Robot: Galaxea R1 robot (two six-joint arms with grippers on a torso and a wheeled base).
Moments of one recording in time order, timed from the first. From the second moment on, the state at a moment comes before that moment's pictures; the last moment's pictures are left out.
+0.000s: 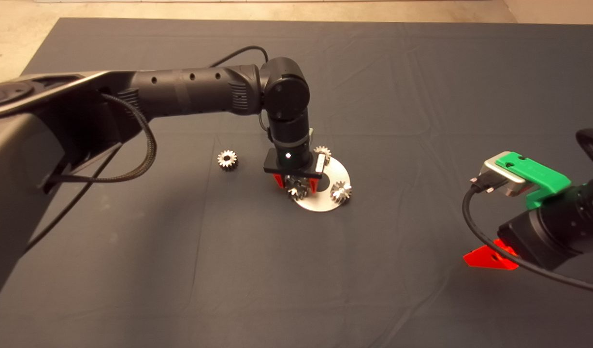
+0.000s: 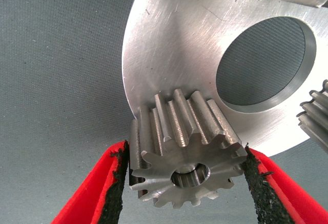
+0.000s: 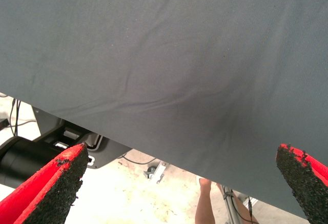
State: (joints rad) left arm -0.37 2.90 -1.49 0.15 1.40 -1.19; right arm 0.67 2.21 -0.39 -0.02 -1.53 1.44
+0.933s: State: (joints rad) left arm -0.37 2.90 -1.49 0.16 1.41 -1.19; right arm 0.67 2.21 -0.39 -0.02 -1.53 1.44
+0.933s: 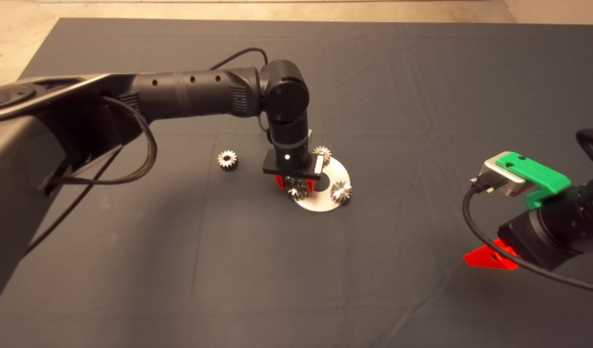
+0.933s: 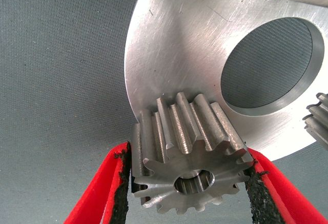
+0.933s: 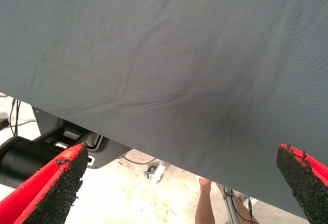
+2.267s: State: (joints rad) left arm -0.39 2.88 -1.49 0.16 1.39 -1.19; right arm 0.67 2.21 -0.39 -0.02 -1.53 1.44
